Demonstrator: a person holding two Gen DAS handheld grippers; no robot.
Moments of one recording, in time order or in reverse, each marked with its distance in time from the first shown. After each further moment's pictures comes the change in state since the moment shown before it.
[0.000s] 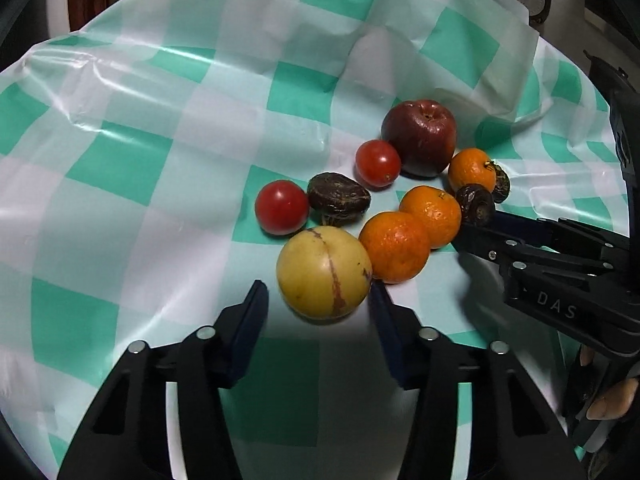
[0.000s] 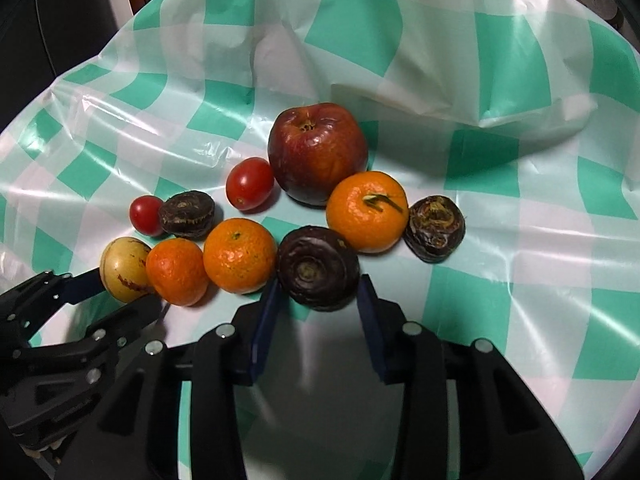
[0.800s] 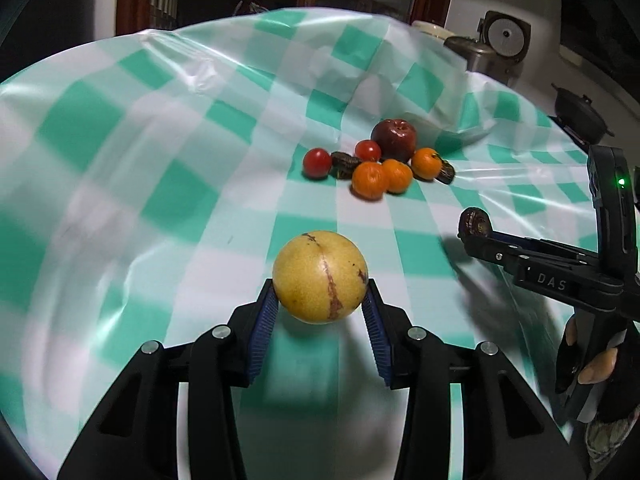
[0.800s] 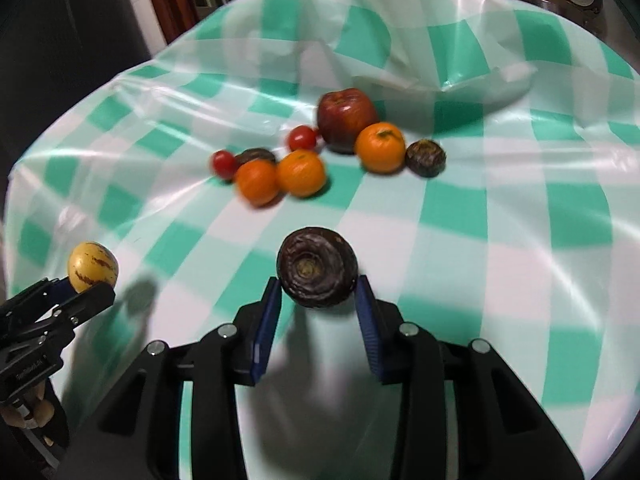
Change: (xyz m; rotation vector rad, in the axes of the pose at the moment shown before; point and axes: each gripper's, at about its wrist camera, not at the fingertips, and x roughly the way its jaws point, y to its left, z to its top) left arm -0.125 0.028 -0.104 -0.084 -0.139 -0.061; right arm -0.115 0.023 -0.102 0.010 -0.066 0.086
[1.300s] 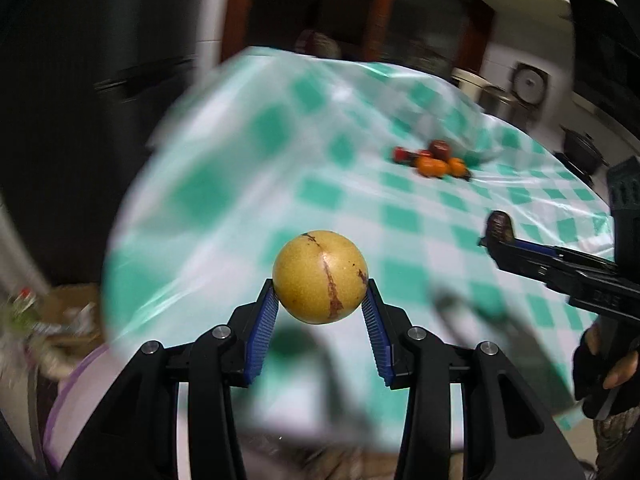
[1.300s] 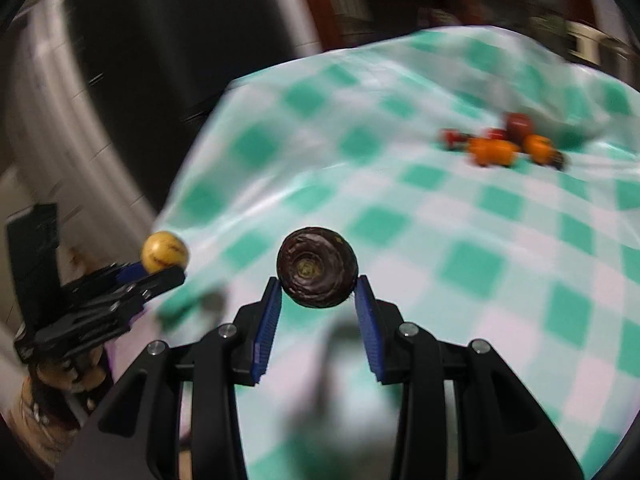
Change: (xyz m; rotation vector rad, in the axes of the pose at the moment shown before) left arm -0.215 0.102 -0.164 -0.159 -0.121 0.148; right arm -0.105 0.197 -0.118 -0.255 -0.022 0.340
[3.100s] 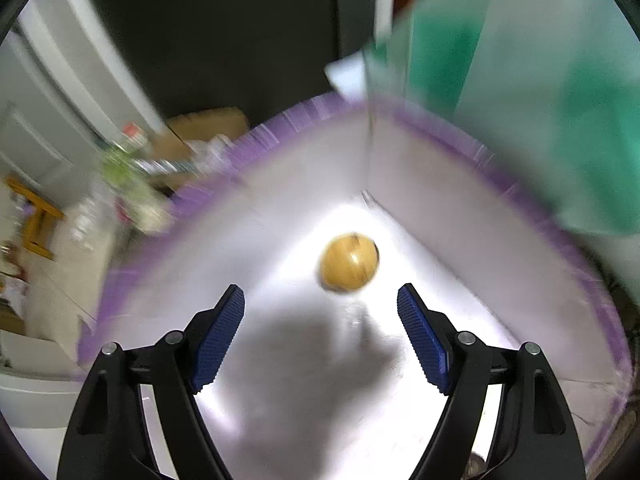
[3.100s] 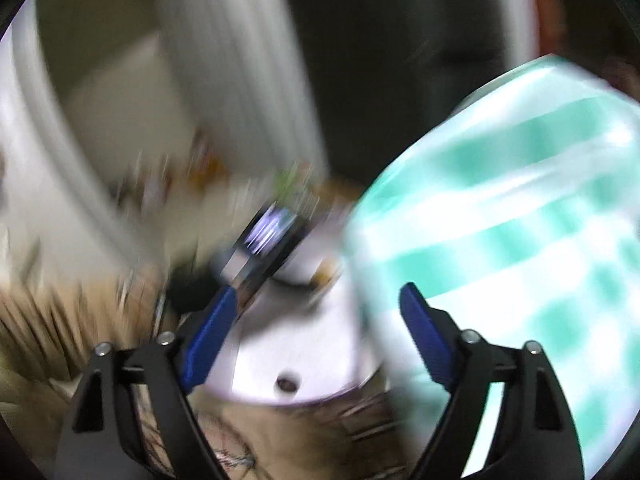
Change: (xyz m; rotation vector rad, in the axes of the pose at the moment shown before) left arm 0.069 0.203 -0.134 -0.184 0.394 0.474; right arm -0.069 0.097 0.057 -0.245 -0.044 0.318
